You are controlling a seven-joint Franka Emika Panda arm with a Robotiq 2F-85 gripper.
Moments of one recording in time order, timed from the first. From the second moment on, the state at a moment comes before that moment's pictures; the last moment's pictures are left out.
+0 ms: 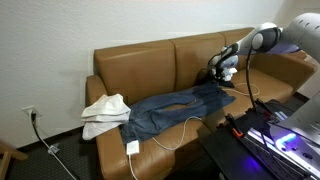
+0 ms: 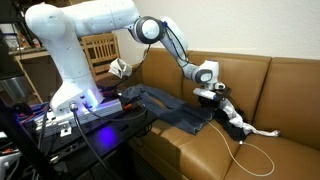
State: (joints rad) arm -0.45 1.48 -0.05 -1.05 -0.02 2.51 -0.39
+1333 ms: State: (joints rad) arm -0.42 1.48 -0.09 -1.06 0.06 2.48 -0.04
